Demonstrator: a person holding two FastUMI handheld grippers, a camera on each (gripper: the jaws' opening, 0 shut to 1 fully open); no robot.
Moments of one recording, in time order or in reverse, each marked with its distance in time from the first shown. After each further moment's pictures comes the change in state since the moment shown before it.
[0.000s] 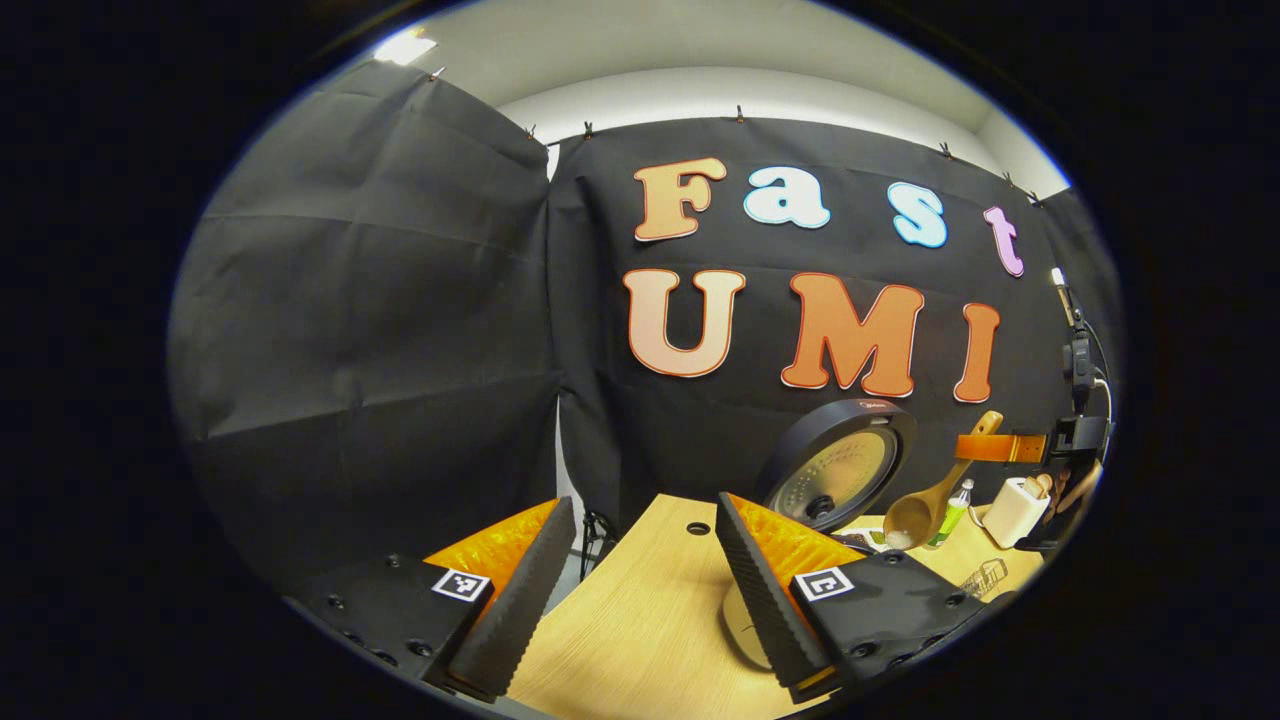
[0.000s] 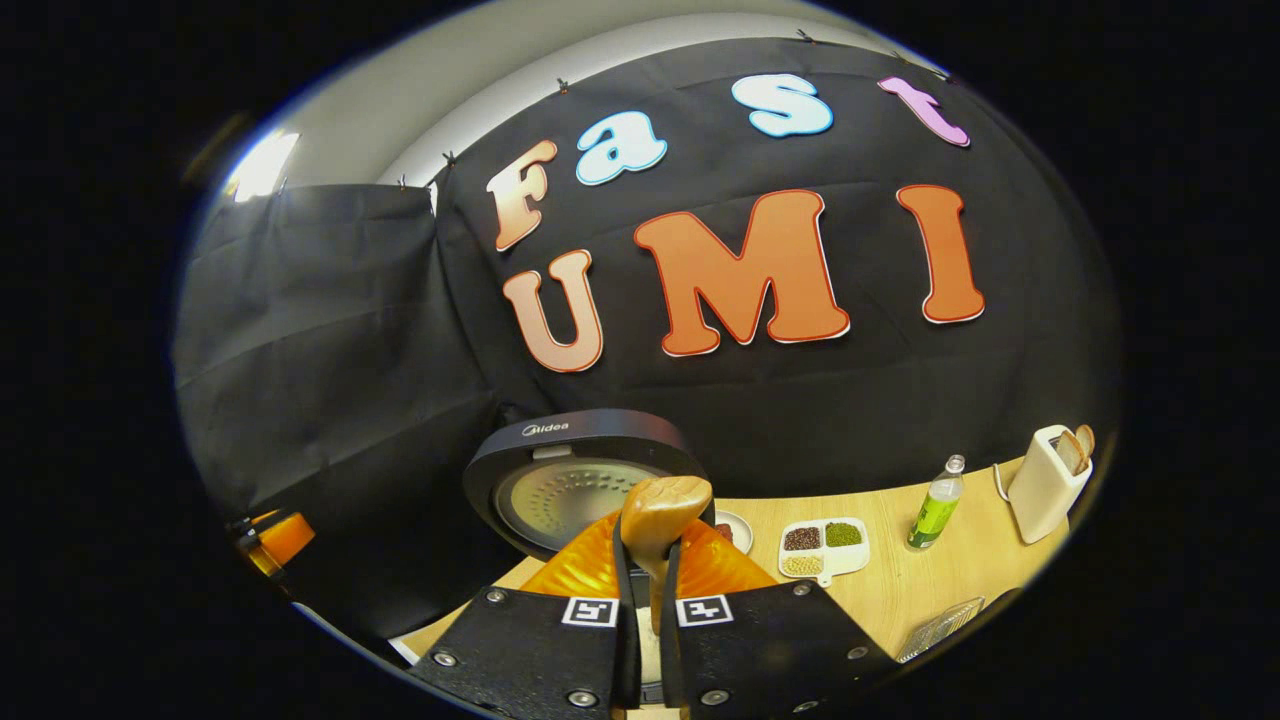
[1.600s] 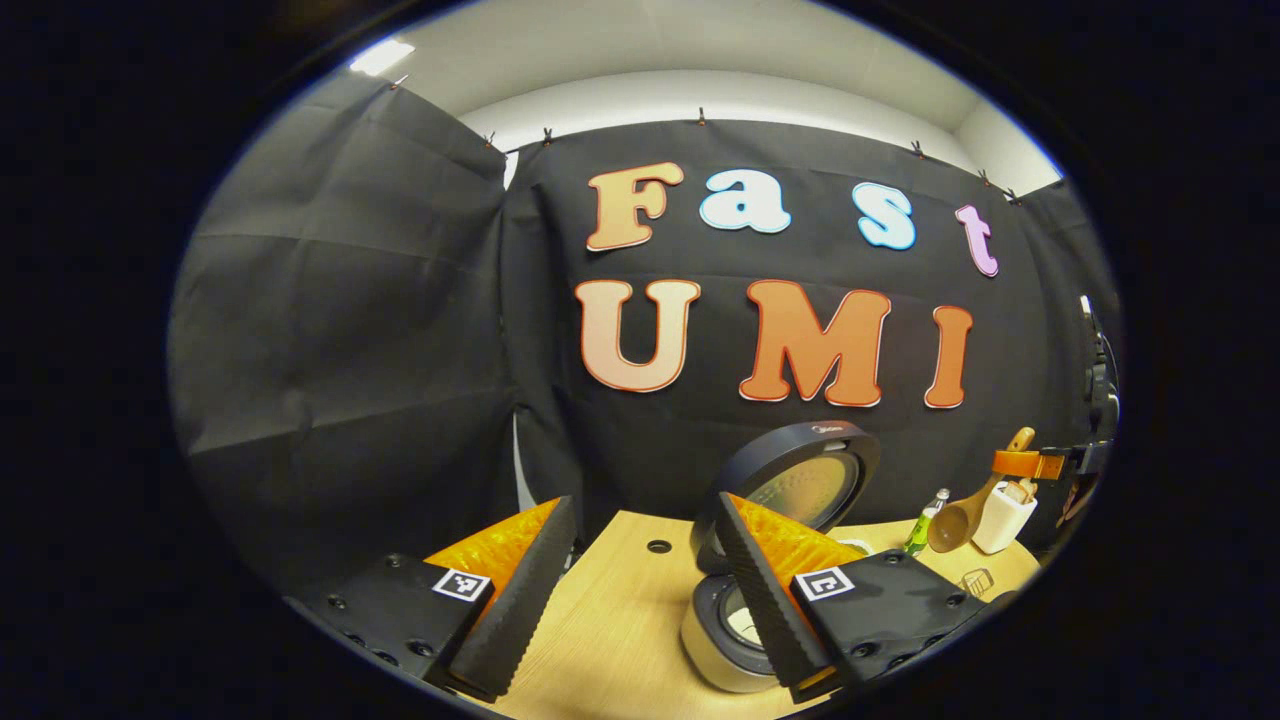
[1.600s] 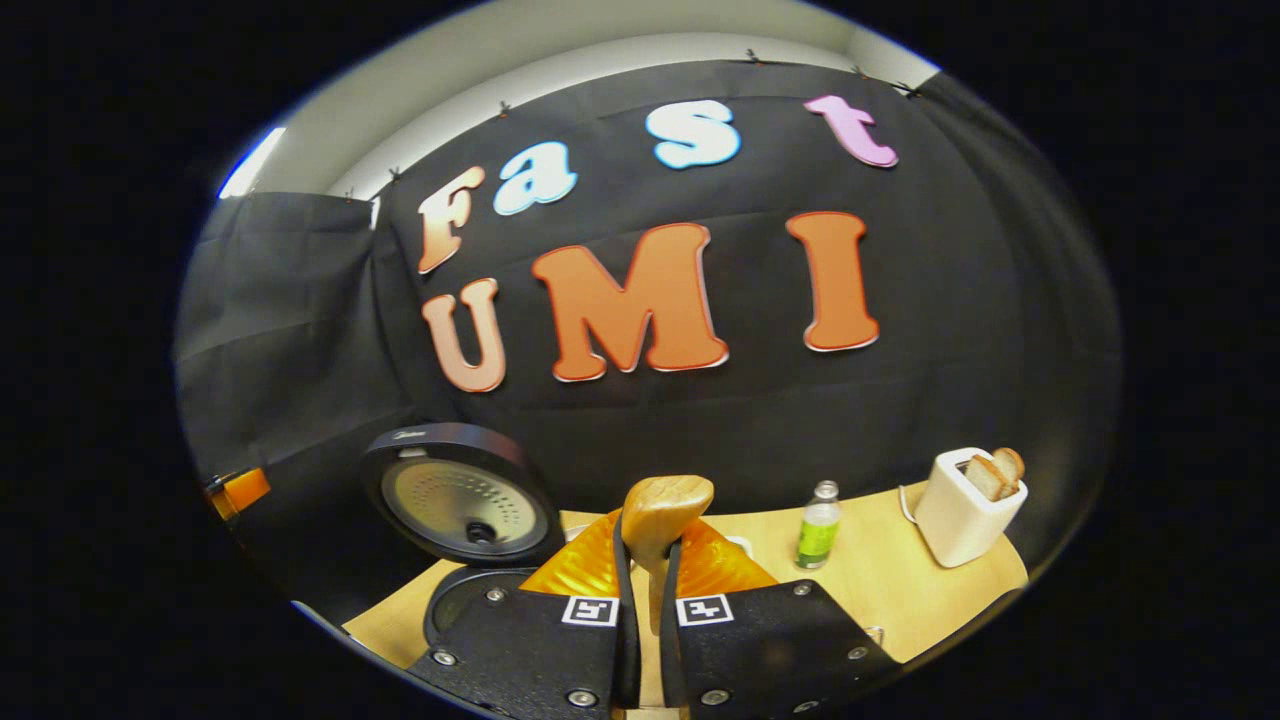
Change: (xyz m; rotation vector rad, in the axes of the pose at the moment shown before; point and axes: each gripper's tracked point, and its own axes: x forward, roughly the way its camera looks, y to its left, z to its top) left arm 0.041 -0.082 0.026 0.023 -0.042 -0.120; right arm -0.068 -0.173 0.014 0.049 -0.082 -0.265
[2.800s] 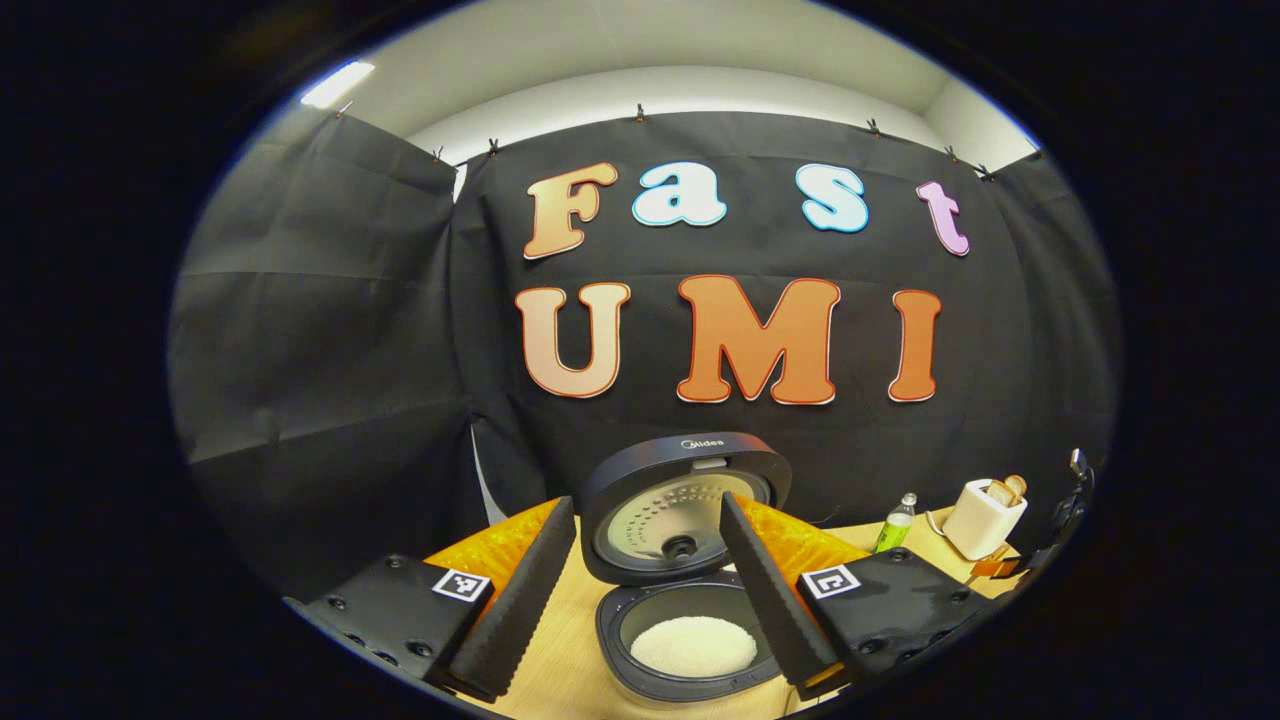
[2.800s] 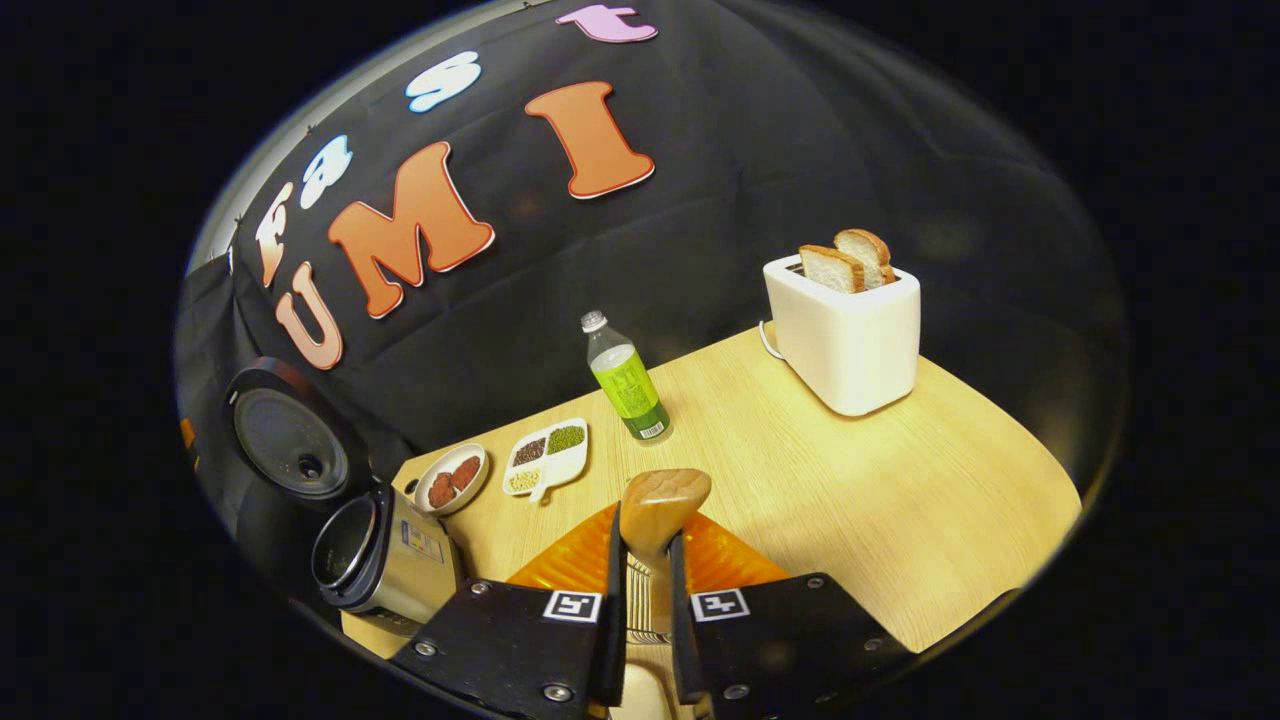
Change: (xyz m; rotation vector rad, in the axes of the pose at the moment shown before) left arm 0.000 -0.113 0.003 0.042 0.004 0.002; right arm 0.002 -0.185 -0.176 0.292 0.262 -0.193
